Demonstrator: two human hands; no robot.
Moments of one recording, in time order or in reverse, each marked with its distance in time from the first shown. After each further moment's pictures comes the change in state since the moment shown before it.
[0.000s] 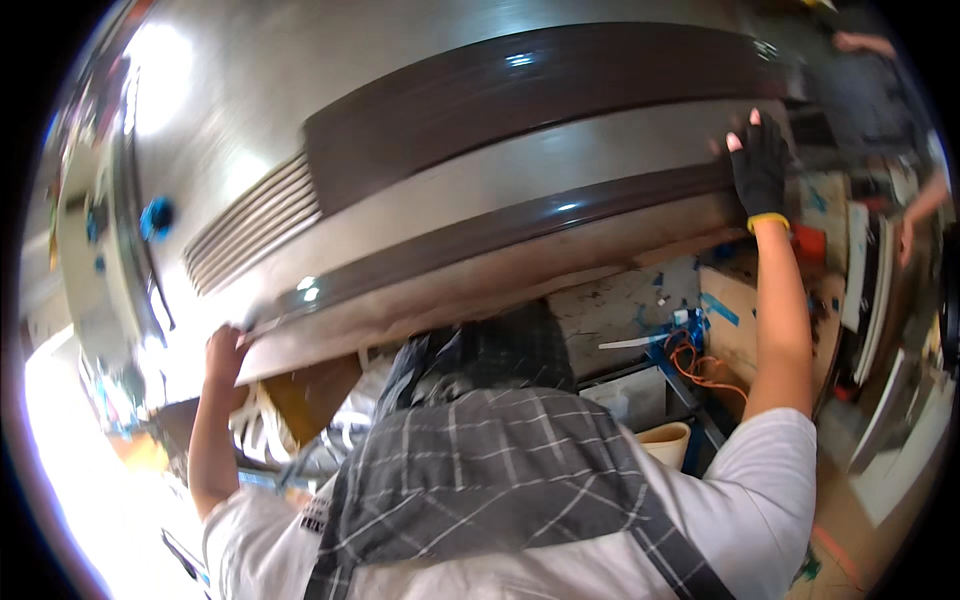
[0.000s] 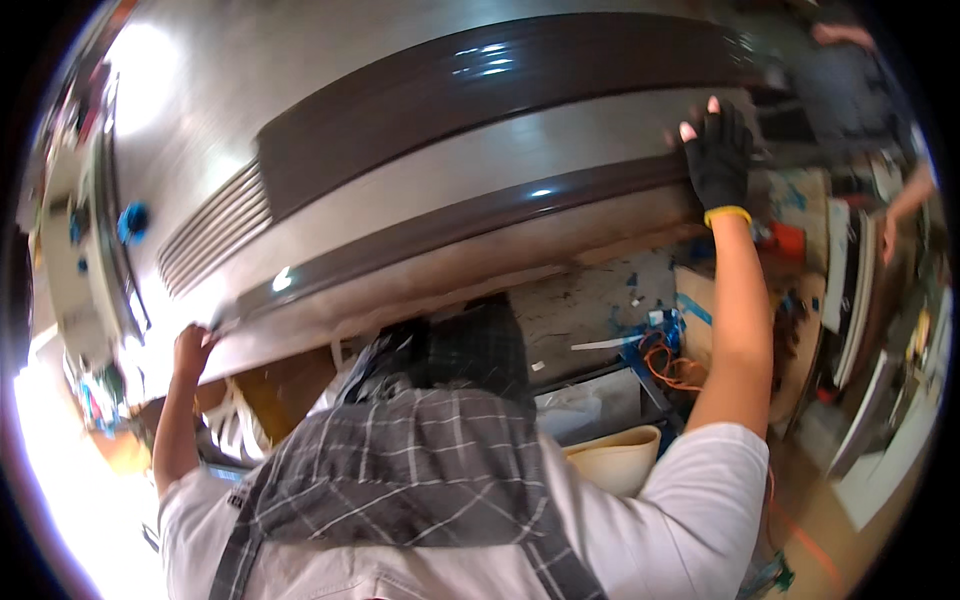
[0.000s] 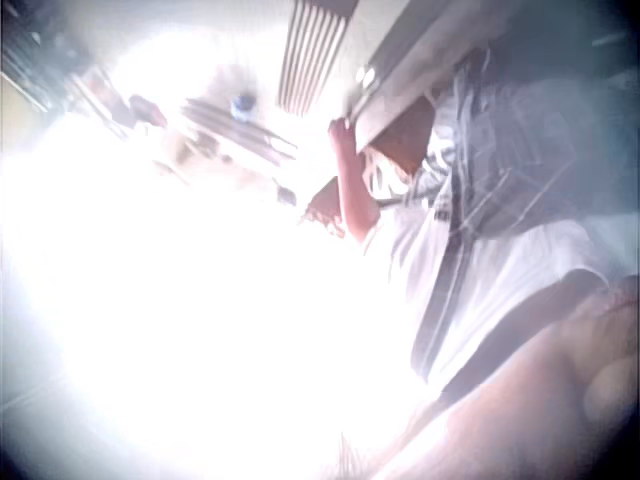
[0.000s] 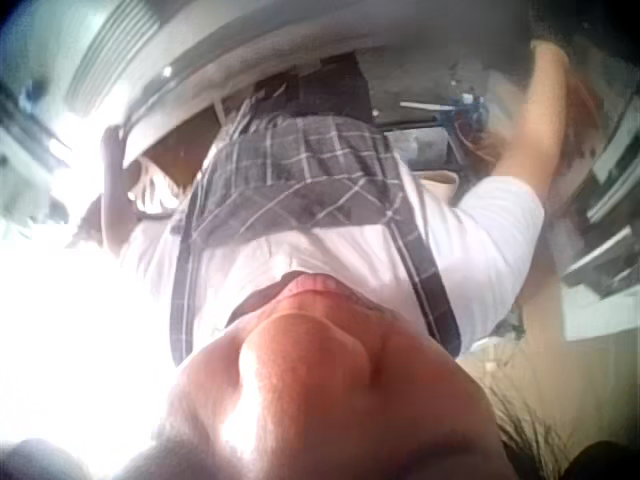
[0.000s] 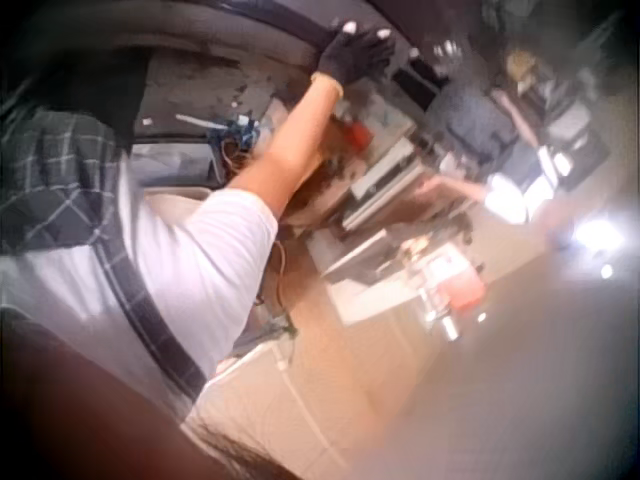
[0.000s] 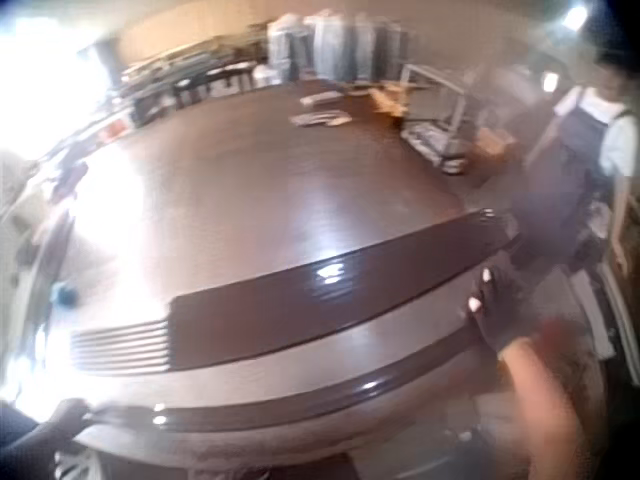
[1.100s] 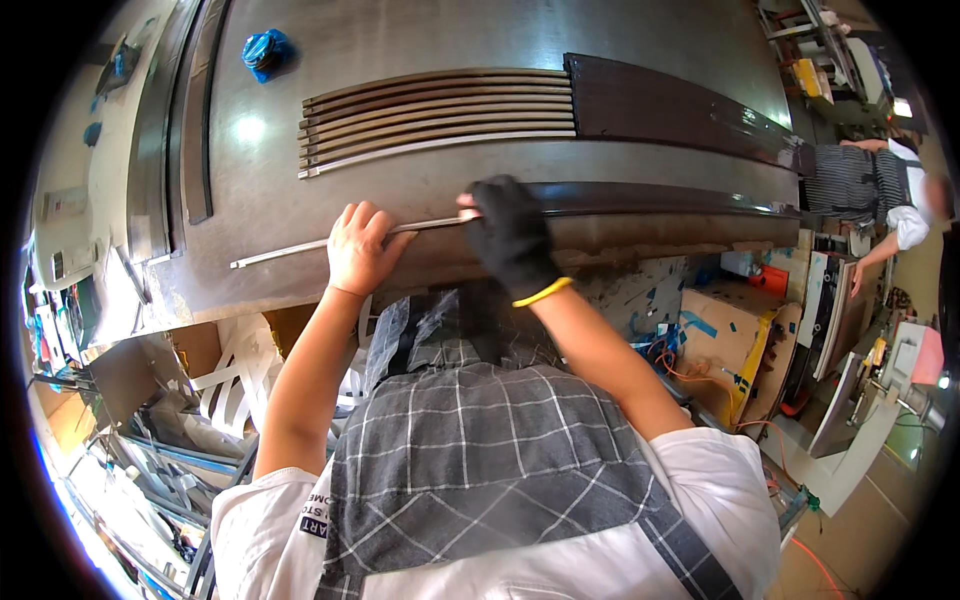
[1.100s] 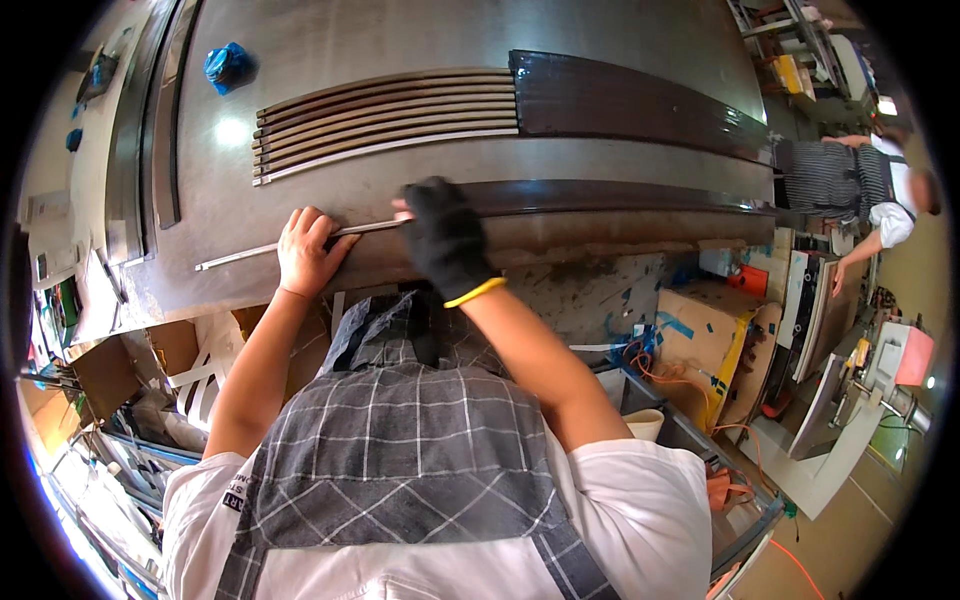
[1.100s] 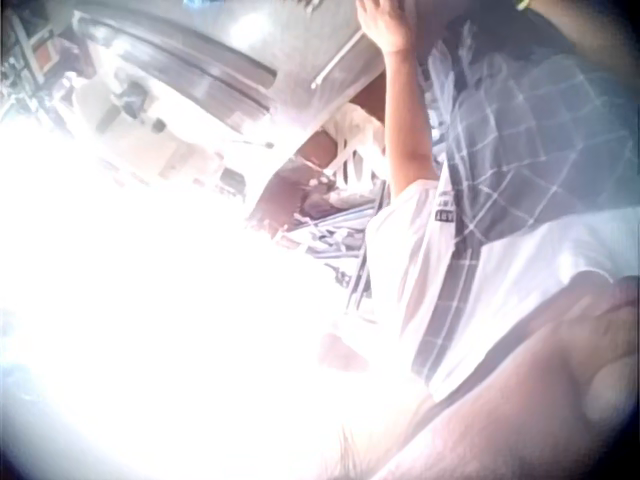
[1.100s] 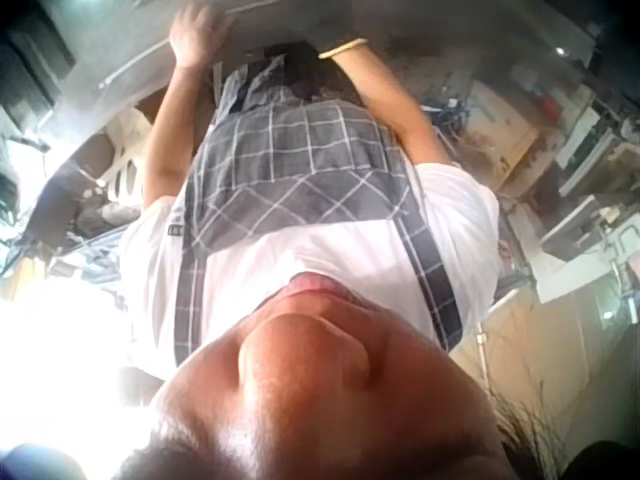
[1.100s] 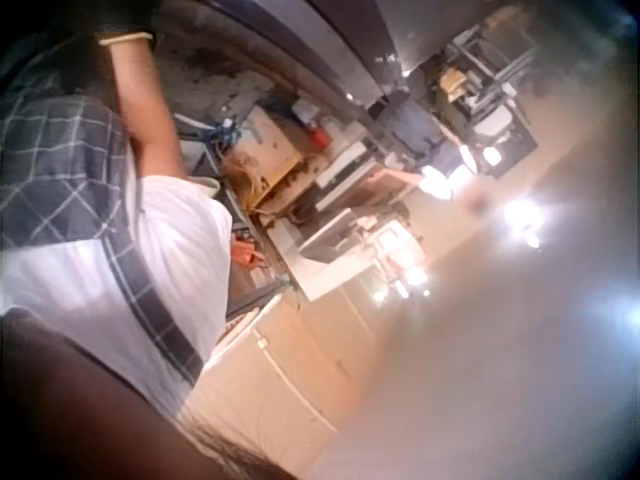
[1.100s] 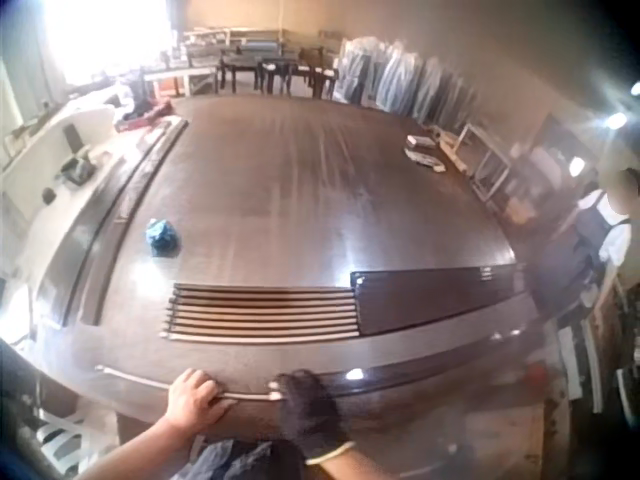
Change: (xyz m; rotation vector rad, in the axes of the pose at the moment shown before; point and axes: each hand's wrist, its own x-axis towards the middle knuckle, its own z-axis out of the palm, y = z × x) left_hand 0.012 0.048 0.034 -0.575 0.704 0.150; right_hand -0.081 -0.591 -0.197 1.049 -0.135 -0.310
